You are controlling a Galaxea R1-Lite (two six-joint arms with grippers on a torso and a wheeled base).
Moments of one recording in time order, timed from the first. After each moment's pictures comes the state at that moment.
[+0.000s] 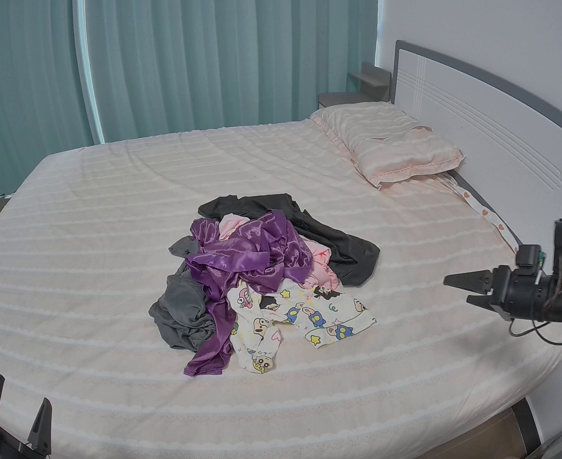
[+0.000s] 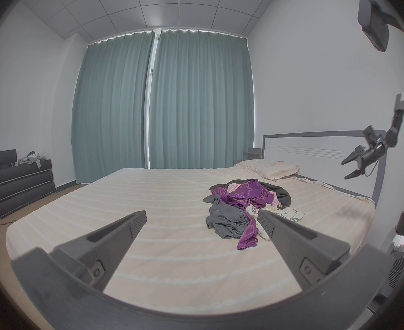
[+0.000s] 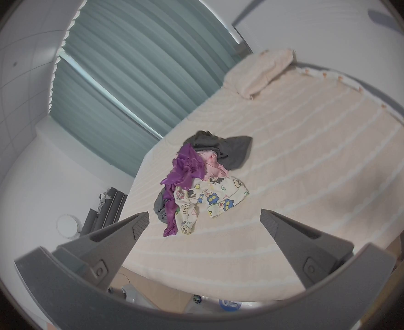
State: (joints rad) left arm 0.00 0.02 -0.02 0.00 0.02 -0.02; right arm 0.13 1.59 -0.52 -0.52 0.42 0.57
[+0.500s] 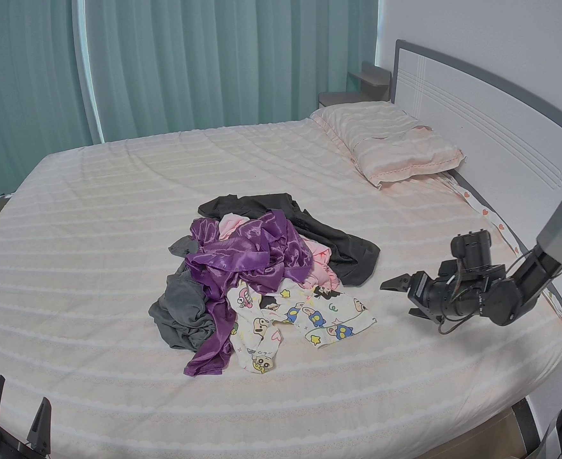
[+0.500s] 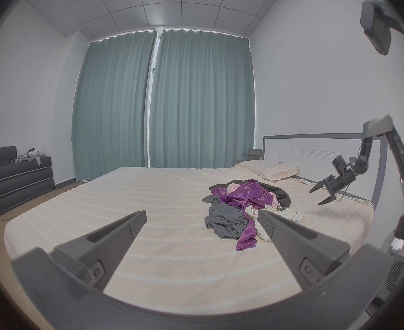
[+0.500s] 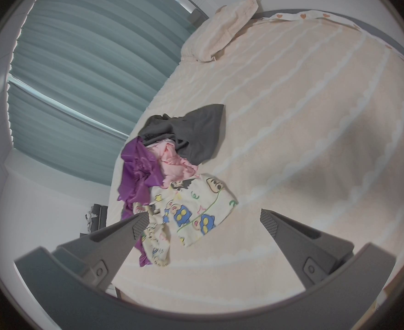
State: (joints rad) left arm 0.00 0.02 -0.02 0.00 0.02 -0.04; right arm 0.25 2.17 -0.85 -0.64 0.26 0.76
